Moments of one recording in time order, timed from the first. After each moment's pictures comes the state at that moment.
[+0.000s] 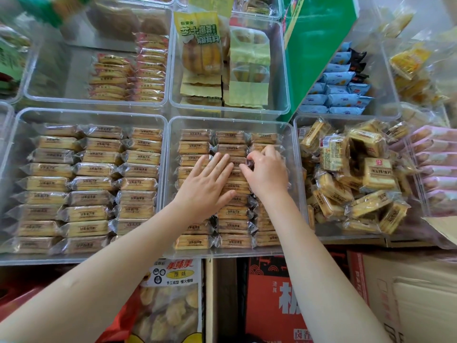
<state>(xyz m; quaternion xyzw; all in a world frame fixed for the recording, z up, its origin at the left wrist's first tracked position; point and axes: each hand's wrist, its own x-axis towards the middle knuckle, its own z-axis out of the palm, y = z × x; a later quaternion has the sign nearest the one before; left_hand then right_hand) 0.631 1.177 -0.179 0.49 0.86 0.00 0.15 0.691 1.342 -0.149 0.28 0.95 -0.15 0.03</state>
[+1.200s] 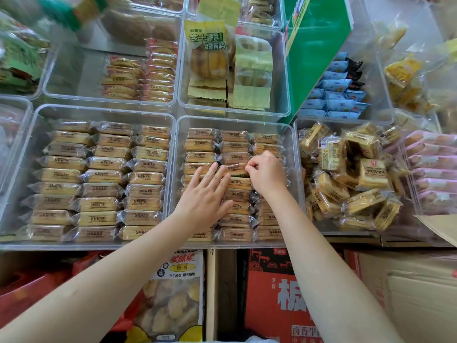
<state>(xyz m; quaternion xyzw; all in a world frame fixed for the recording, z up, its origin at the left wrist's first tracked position) 0.661 1.154 -0.168 0.47 0.87 0.00 0.17 0.695 1.340 -0.146 0.30 0.92 -0.24 0.07</state>
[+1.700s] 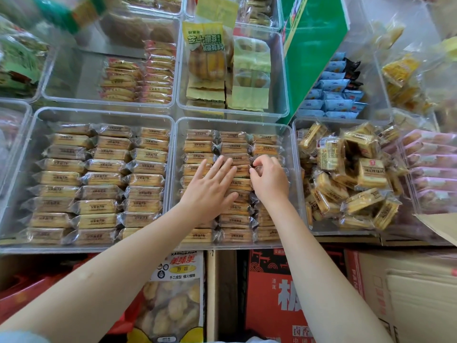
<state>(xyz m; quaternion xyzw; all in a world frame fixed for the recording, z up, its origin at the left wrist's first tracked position) 0.648 1.172 -0.165 0.48 0.86 0.00 0.17 0.712 1.334 -0.150 0.34 0.91 -0.25 0.00</state>
